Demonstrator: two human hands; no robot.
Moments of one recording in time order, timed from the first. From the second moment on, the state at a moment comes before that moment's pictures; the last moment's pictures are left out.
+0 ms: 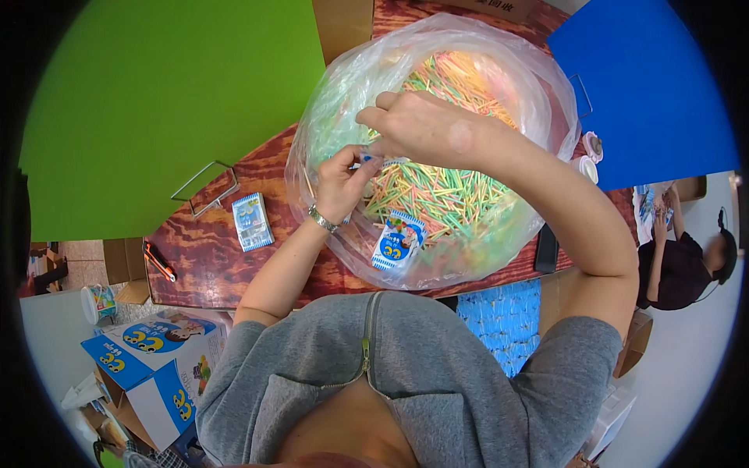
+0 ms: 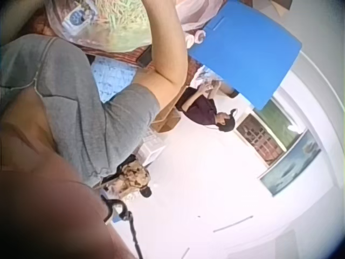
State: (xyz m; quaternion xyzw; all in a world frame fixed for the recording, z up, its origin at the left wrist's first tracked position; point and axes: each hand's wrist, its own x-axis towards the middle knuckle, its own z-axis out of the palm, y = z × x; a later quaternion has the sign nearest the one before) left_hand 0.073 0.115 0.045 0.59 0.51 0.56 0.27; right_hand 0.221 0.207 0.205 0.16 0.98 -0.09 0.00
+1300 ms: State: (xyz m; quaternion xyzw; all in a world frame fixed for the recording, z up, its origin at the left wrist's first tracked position) left_hand 0.012 0.041 -0.003 0.63 0.66 0.33 0.26; right_hand 0.275 0.120 0.043 0.32 0.94 -0.09 0.00
